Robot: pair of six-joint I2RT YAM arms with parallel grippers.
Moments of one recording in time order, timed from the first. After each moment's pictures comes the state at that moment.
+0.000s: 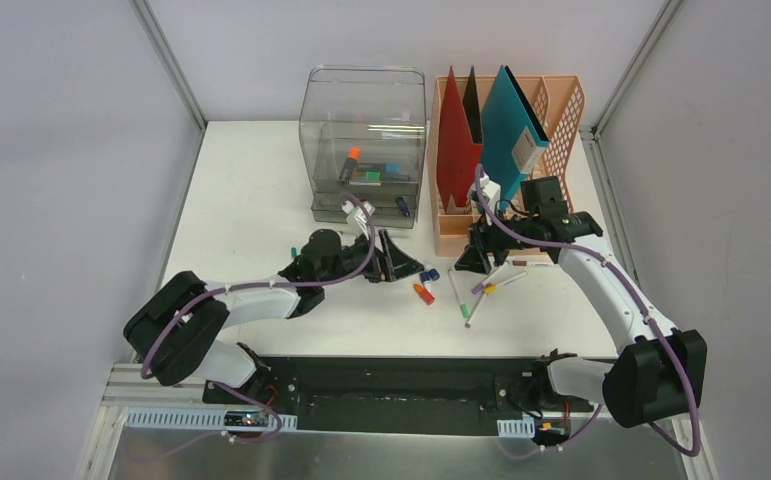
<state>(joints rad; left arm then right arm) -0.69 1.43 0.49 0.80 0.43 -1.01 0.26 1.23 1.00 -0.75 -0.81 -0.38</state>
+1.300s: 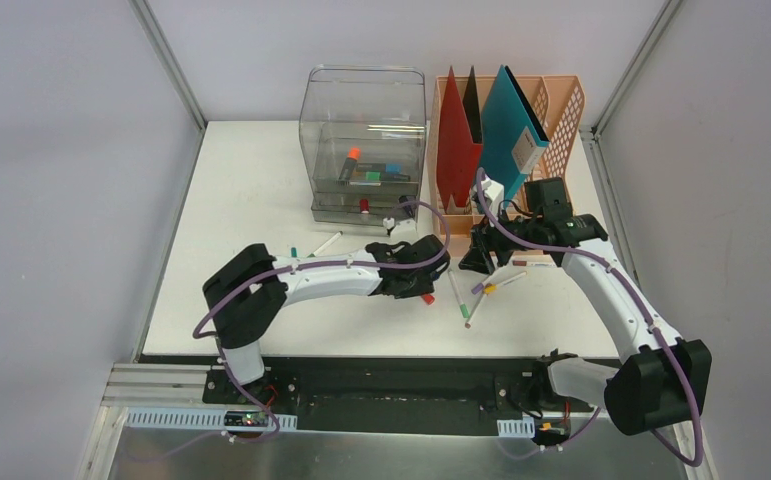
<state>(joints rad) -1.08 1.76 1.19 -0.48 -0.33 -1.16 0.26 1.19 1.00 -0.76 -0.75 -0.42</state>
